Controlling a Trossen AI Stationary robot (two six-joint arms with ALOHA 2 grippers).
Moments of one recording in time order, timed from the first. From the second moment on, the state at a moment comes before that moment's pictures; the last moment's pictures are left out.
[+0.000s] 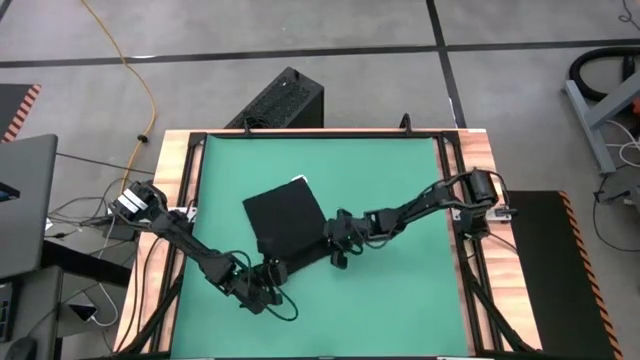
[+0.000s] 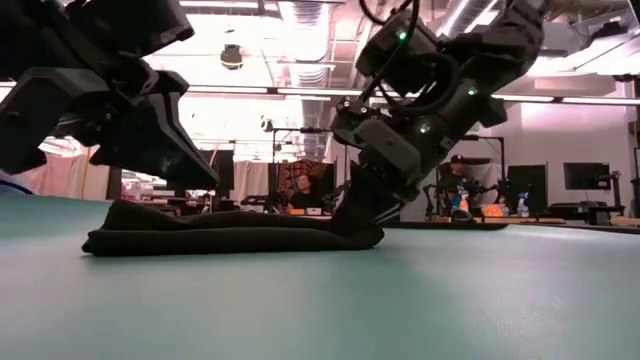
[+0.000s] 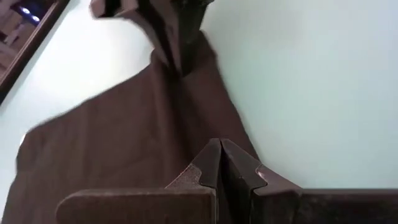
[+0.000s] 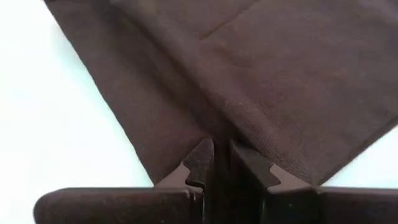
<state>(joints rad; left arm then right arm) -0.63 1.70 0.79 0.03 -0.82 -0.32 0.14 1.89 0.92 0.18 0.09 0.34</state>
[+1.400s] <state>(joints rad) -0.64 1.70 0.62 0.33 -0.99 -0.30 0.30 1.79 0.91 0.18 0.46 0.36</state>
